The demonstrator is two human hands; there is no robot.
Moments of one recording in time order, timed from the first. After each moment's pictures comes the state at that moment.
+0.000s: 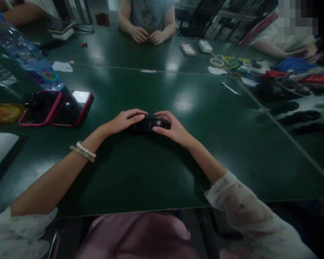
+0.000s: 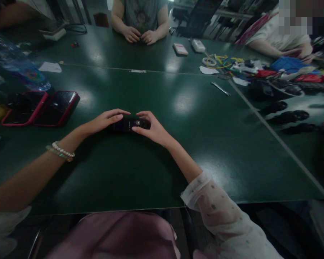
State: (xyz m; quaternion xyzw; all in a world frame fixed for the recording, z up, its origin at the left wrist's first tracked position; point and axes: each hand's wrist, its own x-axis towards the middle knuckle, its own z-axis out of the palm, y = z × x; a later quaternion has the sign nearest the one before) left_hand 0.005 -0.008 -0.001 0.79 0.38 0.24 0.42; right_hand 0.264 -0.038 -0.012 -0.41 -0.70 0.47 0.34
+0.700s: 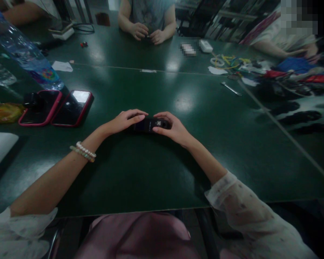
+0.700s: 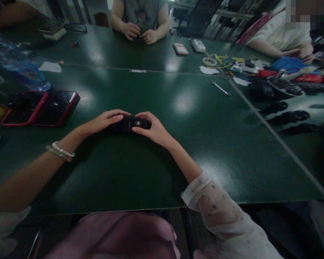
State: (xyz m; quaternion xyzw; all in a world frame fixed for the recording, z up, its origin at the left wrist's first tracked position) left_hand 0.004 -0.007 -0.002 0.79 0.39 0.23 0.42; right_hand 0.262 -0.040 -0.007 -0.41 -0.70 0.47 0.34
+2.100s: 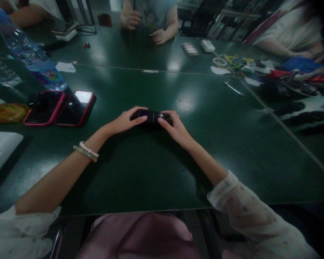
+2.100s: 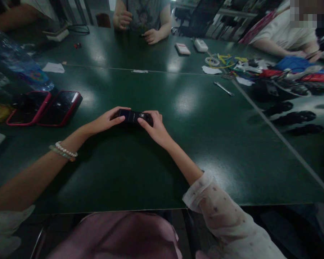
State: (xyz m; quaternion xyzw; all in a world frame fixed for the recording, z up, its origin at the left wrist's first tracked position) left_hand 0.003 -0.008 -0.006 0.76 0.40 0.26 0.43; right_hand 0.257 -0.037 -0.019 -0.50 -0.71 0.33 0.37
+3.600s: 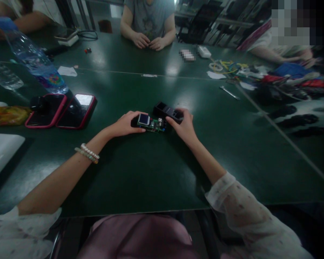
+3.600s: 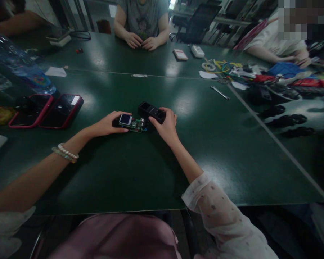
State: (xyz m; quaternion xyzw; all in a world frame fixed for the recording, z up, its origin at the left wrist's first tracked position) left_hand -0.002 -0.005 -0.008 0.81 0.41 0.21 0.36; right_hand 0.287 -0.014 -0.031 -0.60 -0.68 0.13 0.40
